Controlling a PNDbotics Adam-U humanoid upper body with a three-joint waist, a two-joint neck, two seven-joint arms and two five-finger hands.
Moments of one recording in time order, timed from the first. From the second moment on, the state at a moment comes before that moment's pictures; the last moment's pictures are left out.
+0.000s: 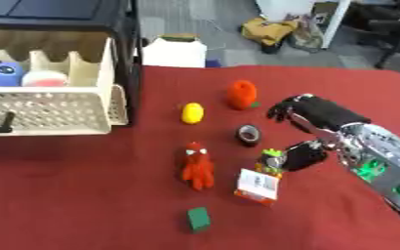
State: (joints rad) left arm -0.56 0.40 -0.10 -1.99 -0.08 0.01 0.14; right arm -0.31 -1.04 0.17 -1.86 0.58 0.33 0.35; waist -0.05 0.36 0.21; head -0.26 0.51
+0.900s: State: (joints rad) left arm -0.57 0.40 -0.10 -1.99 -0.08 0.00 0.14; right arm -0.29 -1.02 0.19 -1.81 0.60 0.30 0.40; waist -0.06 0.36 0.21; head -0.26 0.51
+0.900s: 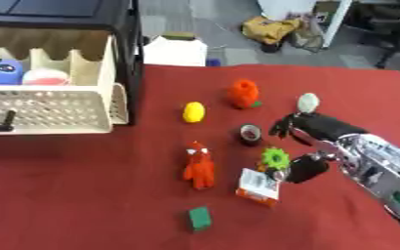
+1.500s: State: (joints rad) left arm -0.57 0.40 -0.10 -1.99 -0.08 0.00 0.14; right arm -0.28 -1.01 0.19 -1.78 0.61 0.29 0.41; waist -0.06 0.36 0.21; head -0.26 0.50
